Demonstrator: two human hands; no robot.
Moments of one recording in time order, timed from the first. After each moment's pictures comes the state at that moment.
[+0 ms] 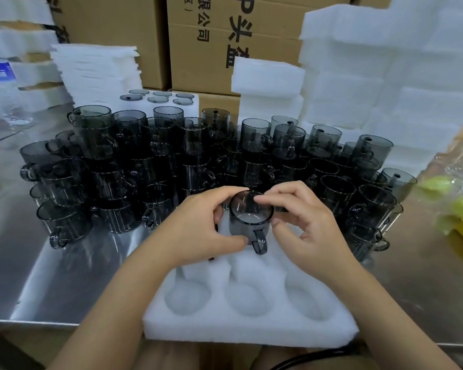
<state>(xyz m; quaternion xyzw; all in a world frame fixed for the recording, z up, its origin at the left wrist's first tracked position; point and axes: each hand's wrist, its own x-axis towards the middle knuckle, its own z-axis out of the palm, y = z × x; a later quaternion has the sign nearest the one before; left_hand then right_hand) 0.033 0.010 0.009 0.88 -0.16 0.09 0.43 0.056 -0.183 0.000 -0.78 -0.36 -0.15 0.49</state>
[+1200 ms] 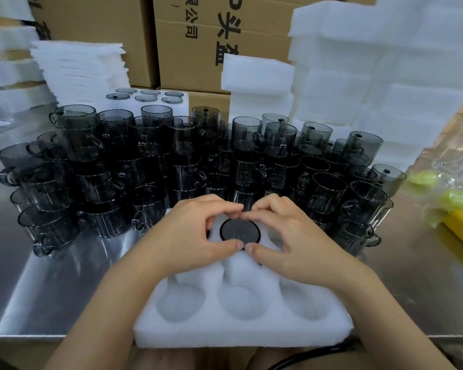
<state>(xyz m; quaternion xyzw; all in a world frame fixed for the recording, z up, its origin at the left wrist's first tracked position) 0.032 0.012 0.001 0.90 -0.20 0.11 0.37 0.056 -0.188 0.007 -0.90 -0.36 -0.04 0.22</state>
